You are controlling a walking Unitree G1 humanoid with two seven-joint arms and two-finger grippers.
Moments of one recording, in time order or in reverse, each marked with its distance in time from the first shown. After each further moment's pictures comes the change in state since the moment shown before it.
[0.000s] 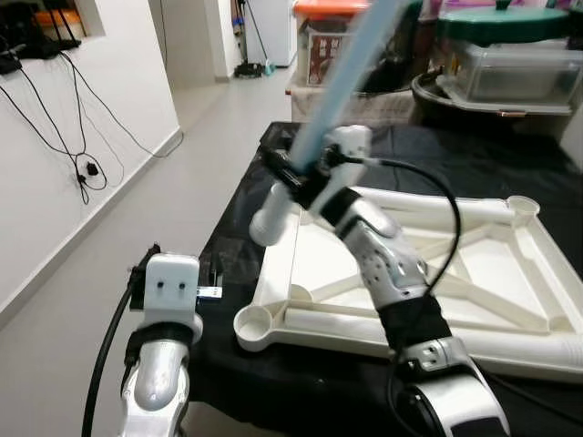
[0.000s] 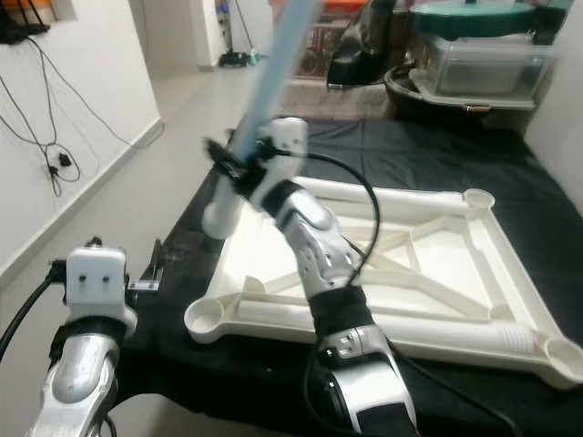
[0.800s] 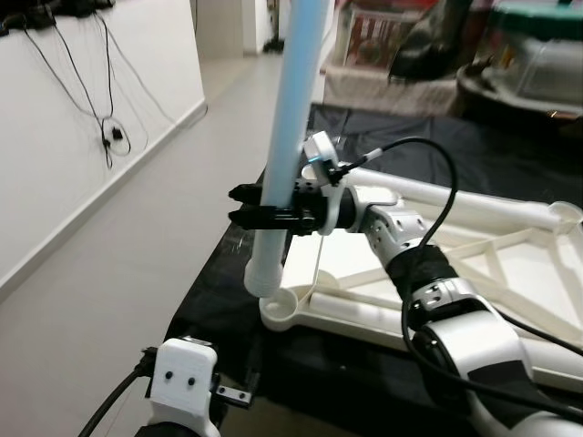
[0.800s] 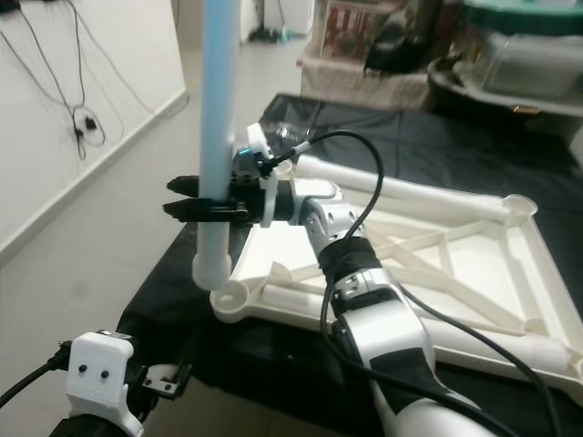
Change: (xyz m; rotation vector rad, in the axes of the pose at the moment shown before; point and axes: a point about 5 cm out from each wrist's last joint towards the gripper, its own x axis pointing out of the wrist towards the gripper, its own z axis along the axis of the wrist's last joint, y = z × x) left arm -0.087 -0.022 0.004 -0.162 0.189 -0.370; right arm -0.011 -0.003 -0.004 0.048 0.222 0.746
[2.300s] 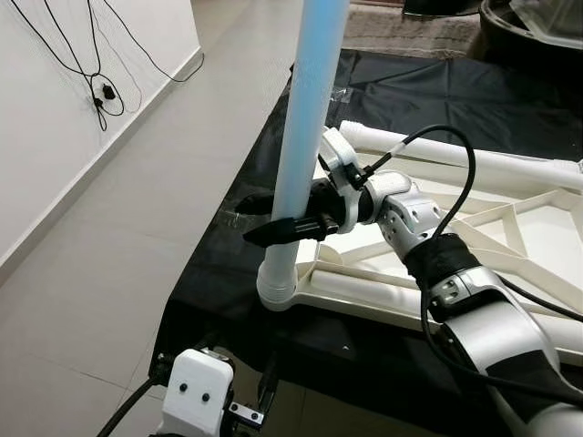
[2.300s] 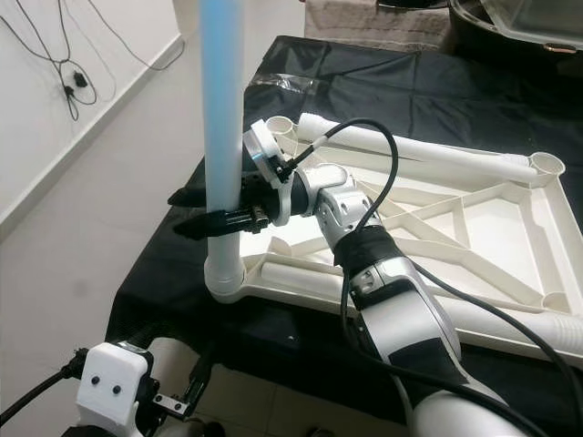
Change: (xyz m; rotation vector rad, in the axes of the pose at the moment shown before) left arm -0.008 -0.004 -0.009 0.045 0.061 -0.053; right arm 0.001 0.015 0.004 -0.113 0.083 0.213
